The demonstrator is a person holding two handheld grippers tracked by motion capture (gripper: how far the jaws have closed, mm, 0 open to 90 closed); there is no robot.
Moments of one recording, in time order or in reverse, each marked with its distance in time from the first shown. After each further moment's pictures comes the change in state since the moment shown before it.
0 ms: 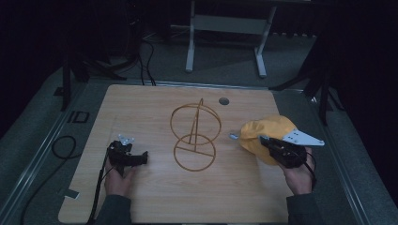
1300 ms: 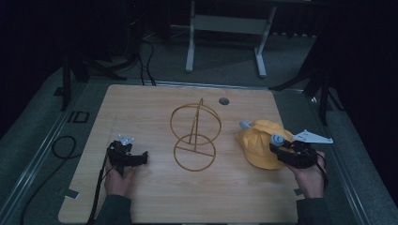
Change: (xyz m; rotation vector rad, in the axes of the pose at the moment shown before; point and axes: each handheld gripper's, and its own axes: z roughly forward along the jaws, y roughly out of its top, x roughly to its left) left arm 0.000 0.000 0.000 0.000 0.000 0.000; right arm -0.031 -0.019 -0.008 0.154 -0.077 0.121
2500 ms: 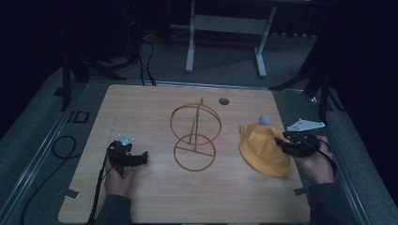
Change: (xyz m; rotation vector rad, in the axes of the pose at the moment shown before) left arm 0.000 0.000 0.000 0.001 0.000 0.000; right arm -0.014 0.034 0.007 0.182 -0.081 -0.238
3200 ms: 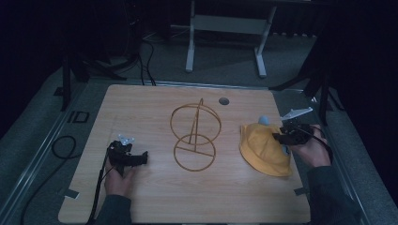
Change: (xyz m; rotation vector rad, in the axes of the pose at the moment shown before) left arm 0.000 0.000 0.000 -0.002 0.000 -0.003; right arm -0.022 0.024 0.032 0.157 0.035 -0.018
